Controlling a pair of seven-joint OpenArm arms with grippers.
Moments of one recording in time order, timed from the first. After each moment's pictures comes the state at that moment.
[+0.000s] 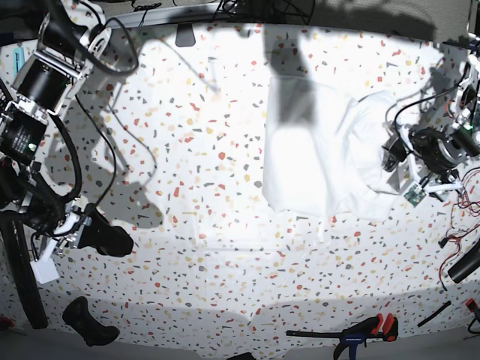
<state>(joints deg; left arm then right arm) 0.9 -37.2 8.4 95.8 -15.6 -25.7 38.0 20.7 16.7 29.5 89.8 70.1 35.2 -87.7</state>
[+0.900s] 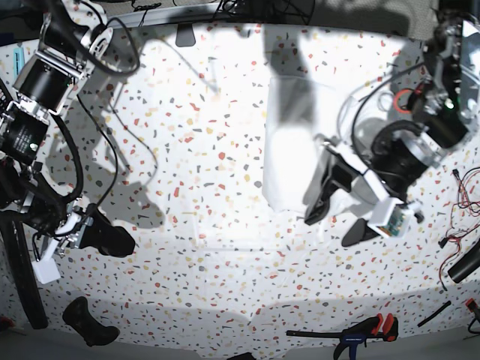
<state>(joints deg) 2.8 -22.4 8.3 120.3 -30.1 -15.2 33.3 20.6 16.3 29.5 89.8 70.1 35.2 -87.6</state>
